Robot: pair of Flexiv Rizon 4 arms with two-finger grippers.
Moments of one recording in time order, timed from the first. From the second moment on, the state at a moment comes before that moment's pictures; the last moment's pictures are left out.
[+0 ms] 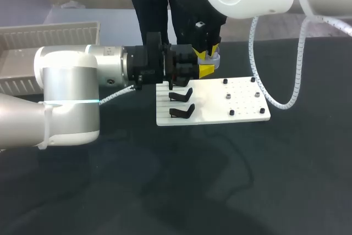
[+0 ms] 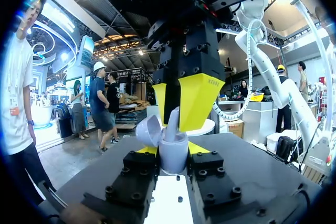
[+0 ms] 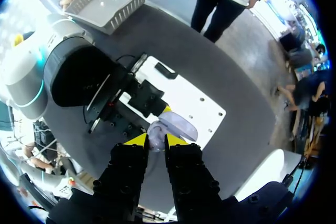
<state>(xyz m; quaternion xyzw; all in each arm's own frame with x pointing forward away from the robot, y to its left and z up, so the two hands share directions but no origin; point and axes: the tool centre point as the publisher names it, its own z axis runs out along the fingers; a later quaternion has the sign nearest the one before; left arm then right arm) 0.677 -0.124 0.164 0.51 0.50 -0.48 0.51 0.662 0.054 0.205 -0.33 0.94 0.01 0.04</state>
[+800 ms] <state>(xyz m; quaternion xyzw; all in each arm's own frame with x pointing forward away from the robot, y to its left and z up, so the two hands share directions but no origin) 0.677 -0.124 0.165 0.51 0.50 -0.48 0.51 0.665 0.054 0.207 -0.33 0.94 0.00 0.04</state>
